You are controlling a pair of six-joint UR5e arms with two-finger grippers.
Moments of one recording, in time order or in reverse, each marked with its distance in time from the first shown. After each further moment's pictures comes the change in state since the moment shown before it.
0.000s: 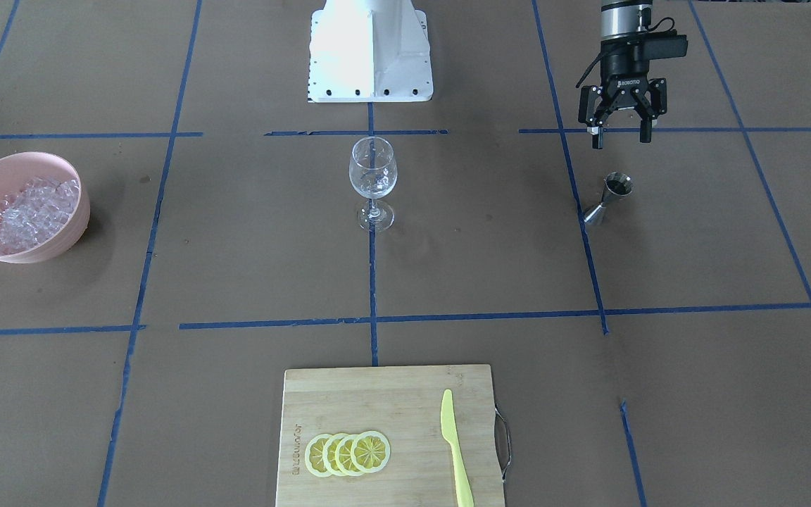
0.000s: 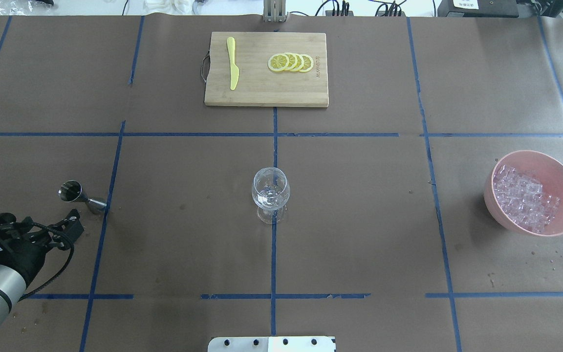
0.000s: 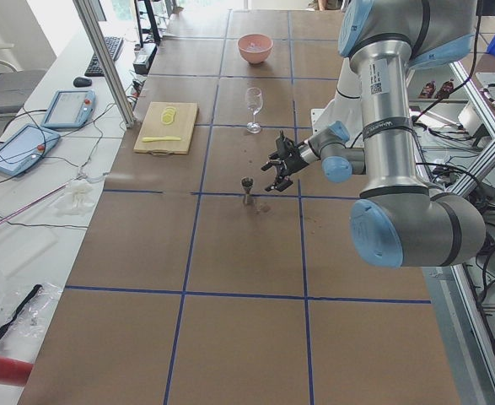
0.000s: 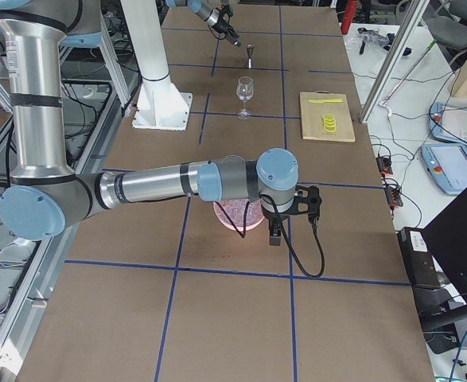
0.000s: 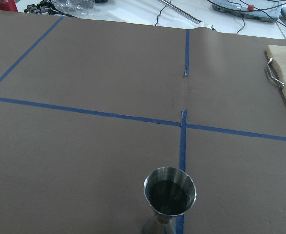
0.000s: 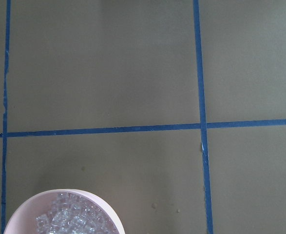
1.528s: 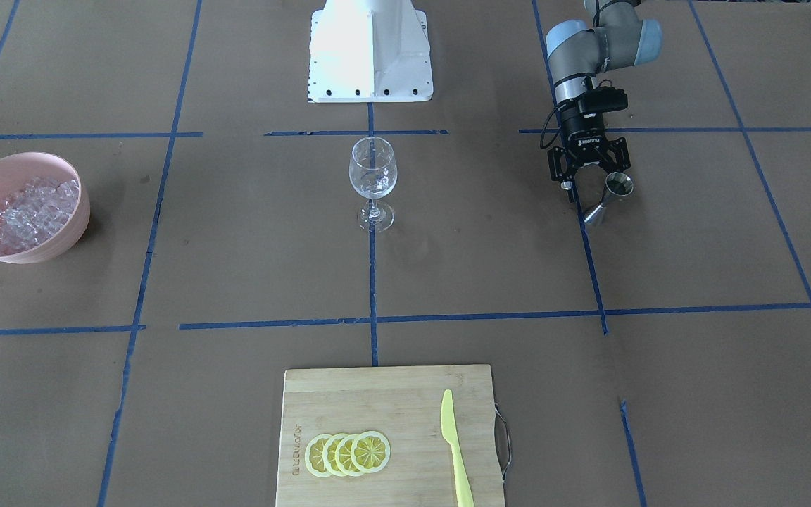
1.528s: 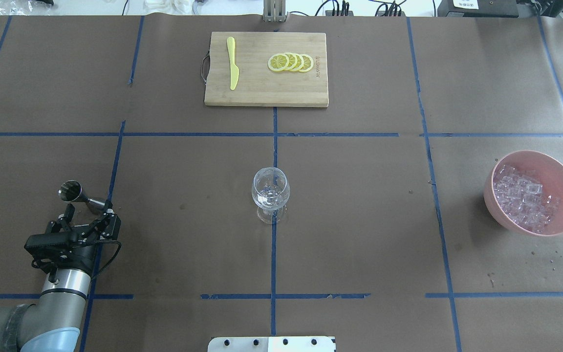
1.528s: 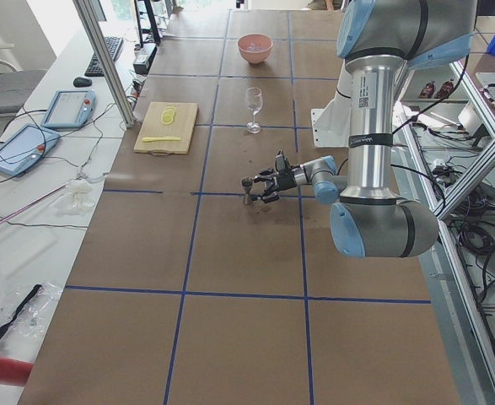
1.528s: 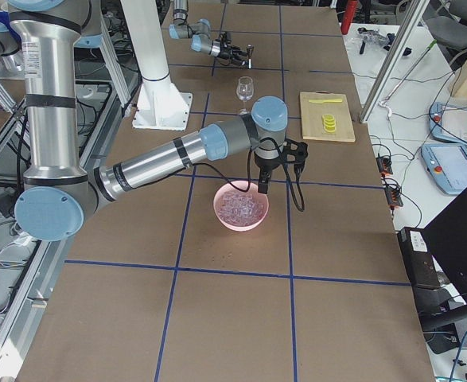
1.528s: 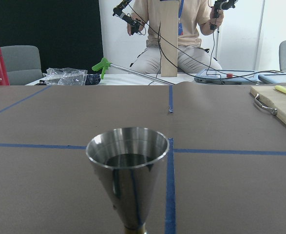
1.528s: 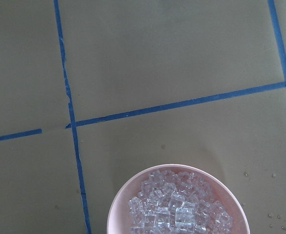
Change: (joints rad) left arm 0.007 -0.265 0.410 0.004 0.330 -0.048; right arm -0.213 -0.011 0.226 0.006 -0.023 0.424
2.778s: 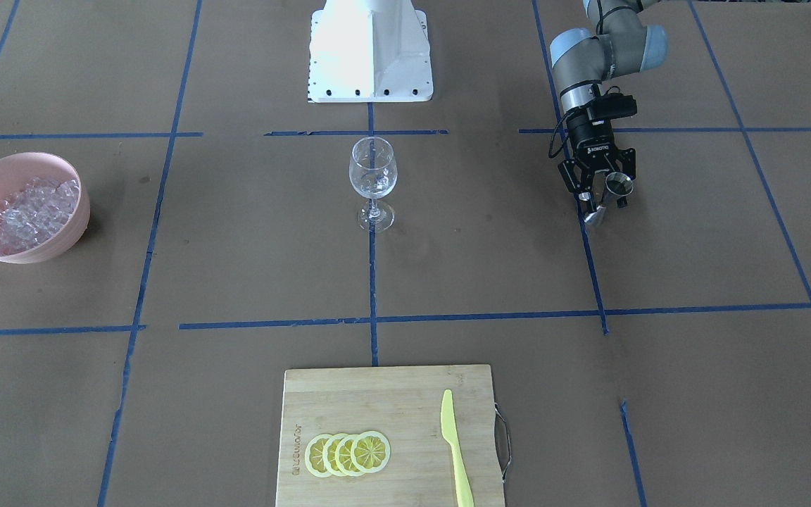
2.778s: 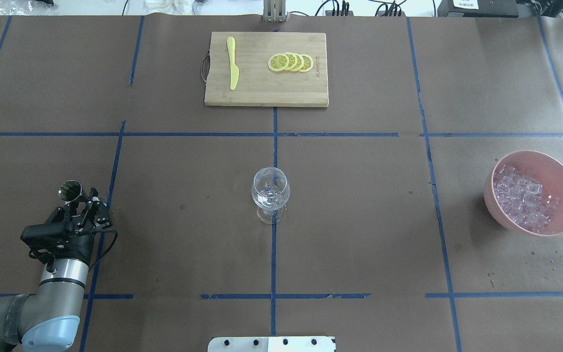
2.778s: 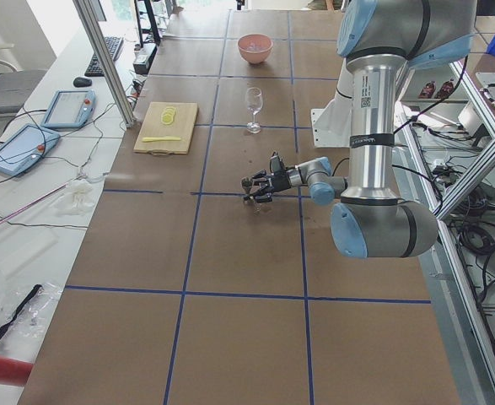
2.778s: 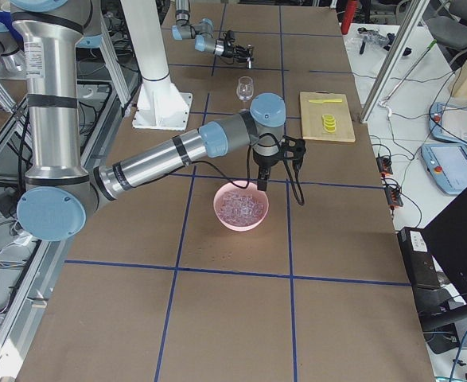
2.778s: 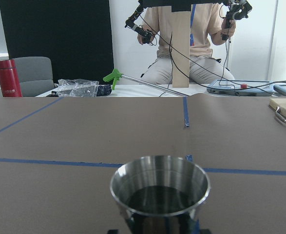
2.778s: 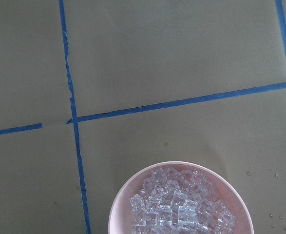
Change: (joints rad) left arm -0.039 -0.010 0.015 -0.003 0.000 0.000; right arm -0.021 -0.003 0.014 0.001 -0.018 0.003
